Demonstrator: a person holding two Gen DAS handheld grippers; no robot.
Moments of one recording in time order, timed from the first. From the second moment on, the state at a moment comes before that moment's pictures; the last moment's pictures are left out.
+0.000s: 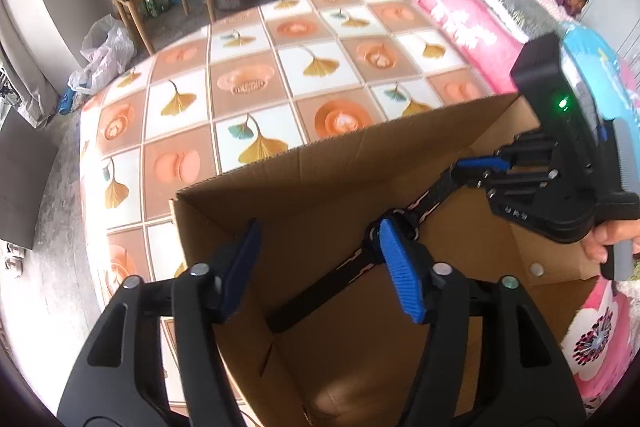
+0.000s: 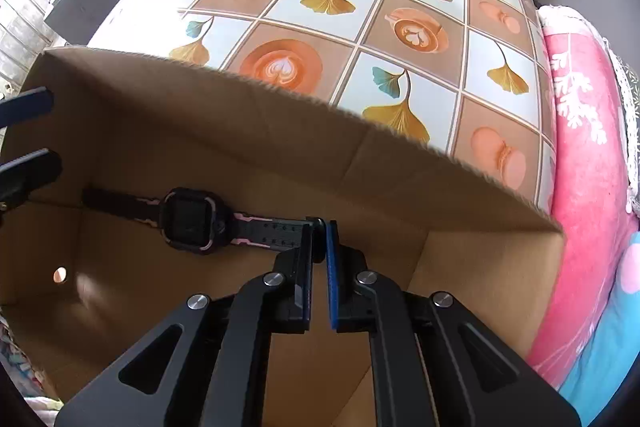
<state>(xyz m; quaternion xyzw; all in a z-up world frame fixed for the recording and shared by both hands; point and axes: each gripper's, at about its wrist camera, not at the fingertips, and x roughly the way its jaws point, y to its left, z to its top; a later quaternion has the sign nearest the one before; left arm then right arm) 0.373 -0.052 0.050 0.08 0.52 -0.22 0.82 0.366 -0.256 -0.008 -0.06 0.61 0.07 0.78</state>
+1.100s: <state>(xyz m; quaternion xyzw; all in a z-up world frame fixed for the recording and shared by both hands) 0.117 0.029 -0.043 0.00 0.50 -0.09 0.86 0.050 -0.273 -0.051 0.04 0.46 -0.03 0.89</state>
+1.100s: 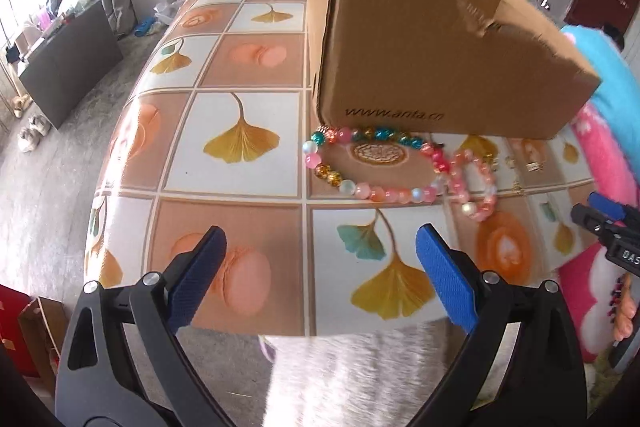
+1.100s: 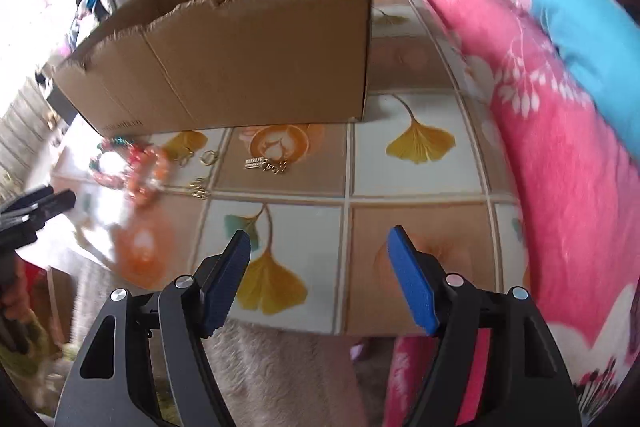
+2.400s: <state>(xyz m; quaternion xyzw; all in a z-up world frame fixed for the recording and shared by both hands) 0.114 0.020 -0.058 0.04 0.49 -0.07 0.87 0.062 -0.259 -0.052 -0.01 0.40 -0.01 0.92</state>
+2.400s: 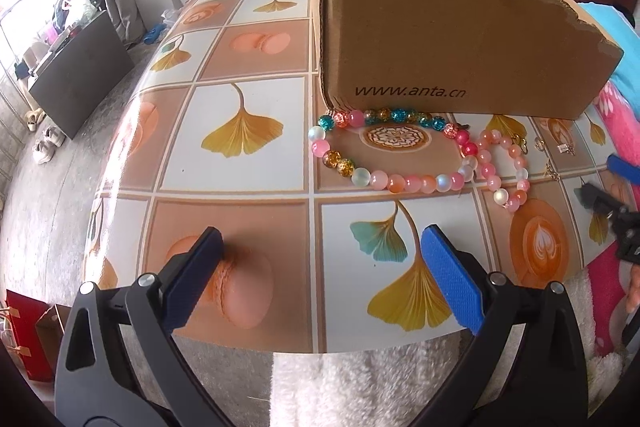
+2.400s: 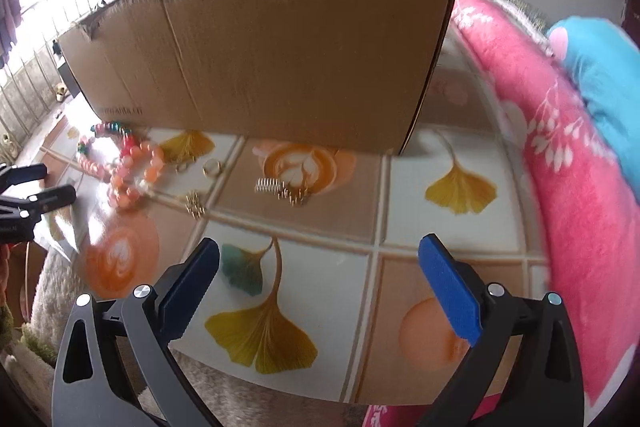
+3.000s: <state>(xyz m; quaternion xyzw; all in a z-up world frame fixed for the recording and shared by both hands) 0.104 0.030 -0.058 0.04 0.47 -0.08 0.88 0.047 -0.160 -0.032 -0.02 0.36 0.20 0.91</state>
